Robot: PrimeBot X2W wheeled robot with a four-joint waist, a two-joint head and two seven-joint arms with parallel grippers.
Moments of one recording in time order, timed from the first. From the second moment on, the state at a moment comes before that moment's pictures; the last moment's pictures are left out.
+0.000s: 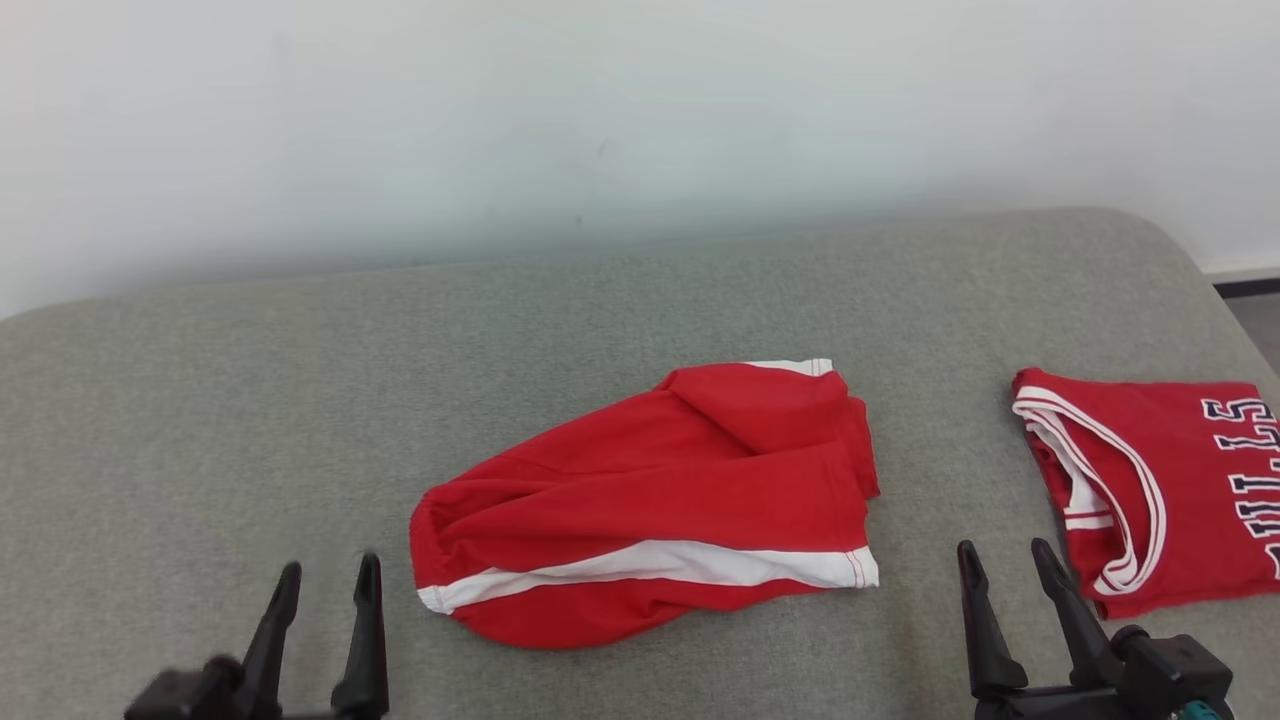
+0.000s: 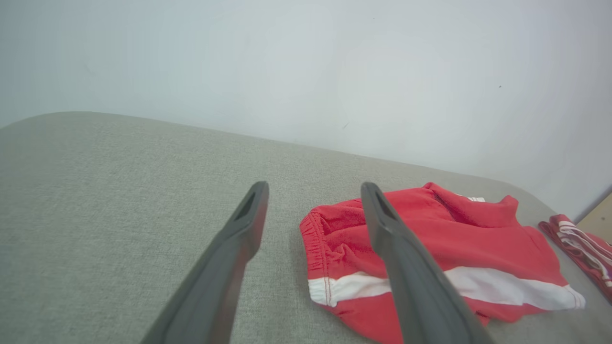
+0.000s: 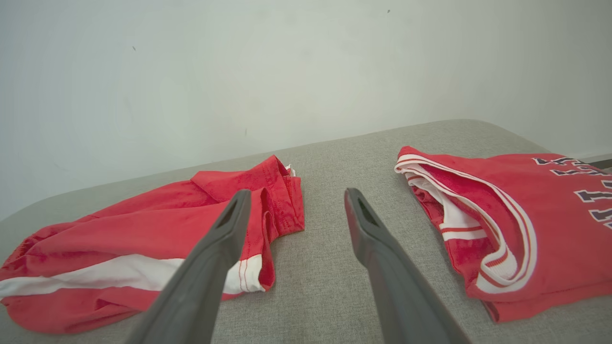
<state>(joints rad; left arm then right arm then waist) -0.03 0.26 -0.24 0.08 -0.54 0.11 -0.26 0.02 -0.09 0.05 0.16 0.26 0.13 -0.22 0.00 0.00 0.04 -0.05</state>
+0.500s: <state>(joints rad) 0.13 0.08 0.03 0.07 -0.21 -0.08 -0.26 0.07 -0.10 0.04 0.19 0.24 0.13 -0.23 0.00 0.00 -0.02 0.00</state>
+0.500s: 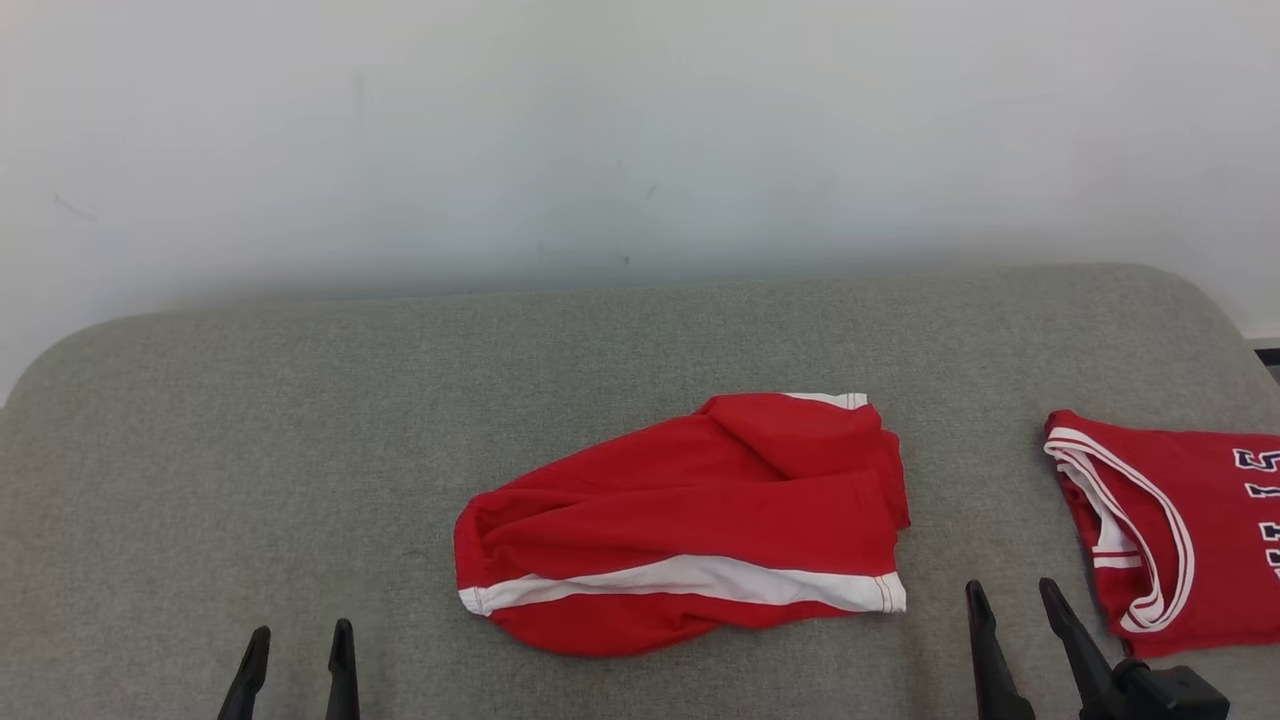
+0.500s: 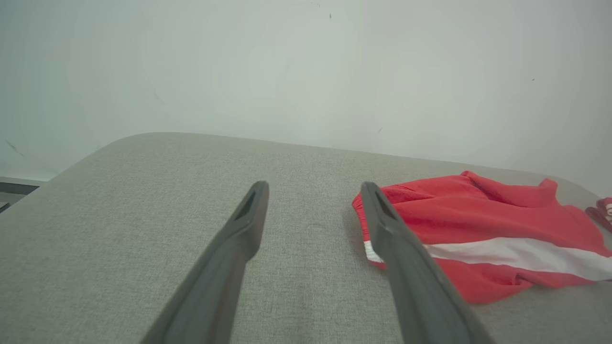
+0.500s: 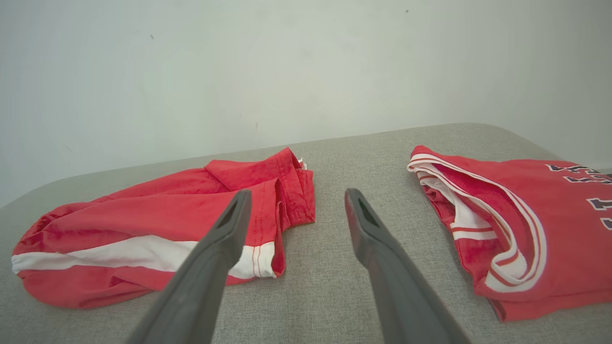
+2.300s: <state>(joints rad) -0.27 0.08 -0.19 0.66 -0.27 -0.13 -0.26 -0.29 -0.16 0.36 0.56 0.35 0.13 -0.03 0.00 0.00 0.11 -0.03</state>
